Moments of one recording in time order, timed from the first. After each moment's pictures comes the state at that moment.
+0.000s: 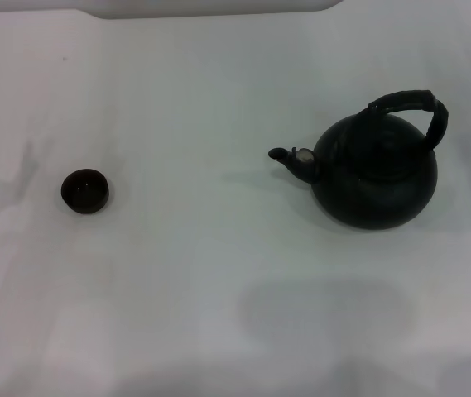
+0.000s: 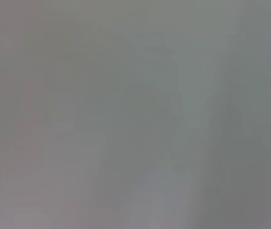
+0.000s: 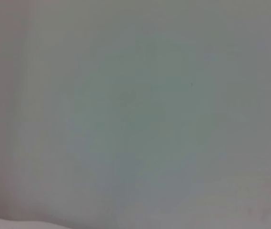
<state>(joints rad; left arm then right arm) -0.25 -2.08 0.54 -0.03 -2.12 -1.49 2.70 0.30 2.01 2.22 0.22 -0.70 1.10 -2.86</state>
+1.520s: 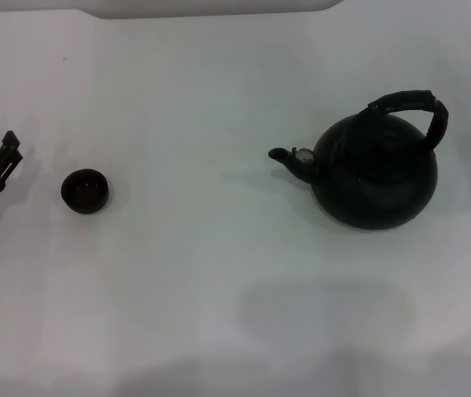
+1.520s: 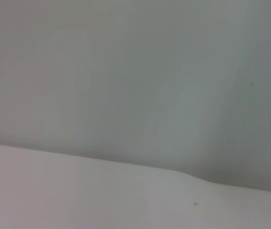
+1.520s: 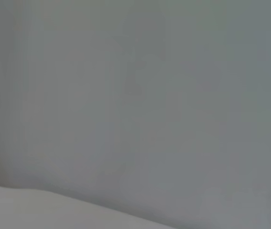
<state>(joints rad) -0.34 -2.07 0.54 -0.04 -2.08 -1.13 2.66 0.35 2.01 2.21 0.22 -0.71 0.96 -2.87</state>
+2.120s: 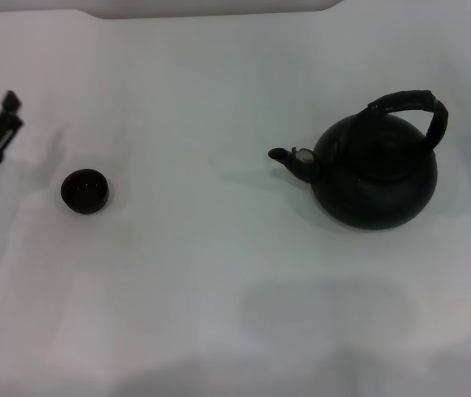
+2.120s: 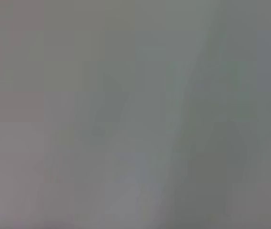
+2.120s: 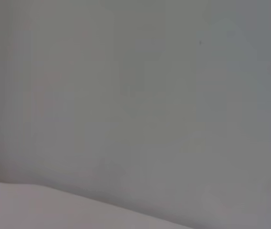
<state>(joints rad) -0.33 -2.08 0.53 -0.03 -2.05 -1.35 2.68 0.34 2.01 2.21 0.22 -0.70 0.95 -2.87</state>
